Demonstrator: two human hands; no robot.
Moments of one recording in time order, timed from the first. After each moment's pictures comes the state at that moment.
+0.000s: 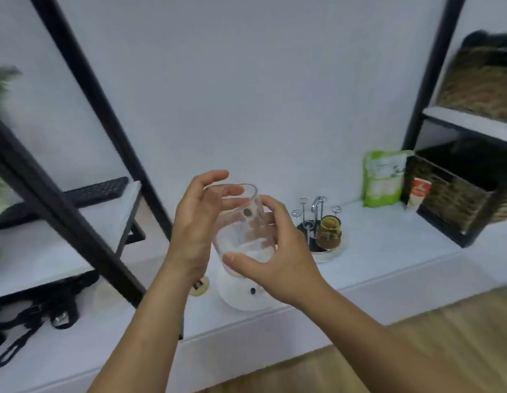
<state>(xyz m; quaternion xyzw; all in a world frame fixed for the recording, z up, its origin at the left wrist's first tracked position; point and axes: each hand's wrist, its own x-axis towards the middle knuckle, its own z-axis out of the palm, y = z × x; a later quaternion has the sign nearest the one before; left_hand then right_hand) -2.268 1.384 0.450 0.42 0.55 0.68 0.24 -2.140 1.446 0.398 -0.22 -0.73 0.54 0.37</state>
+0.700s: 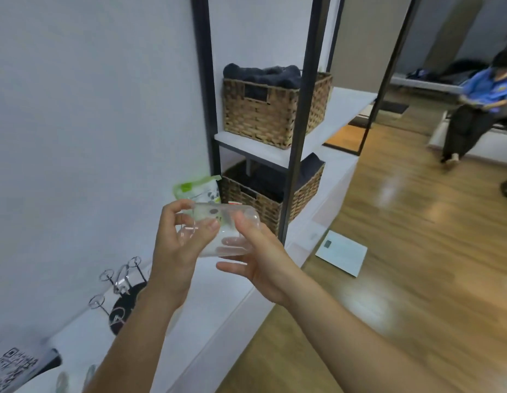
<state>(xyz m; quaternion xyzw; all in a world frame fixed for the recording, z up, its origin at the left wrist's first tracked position) -2.084 1.713 0.377 0.50 0.44 0.60 0.45 -1.931 1.711 0.382 -0.43 -0.36 0.69 0.45</state>
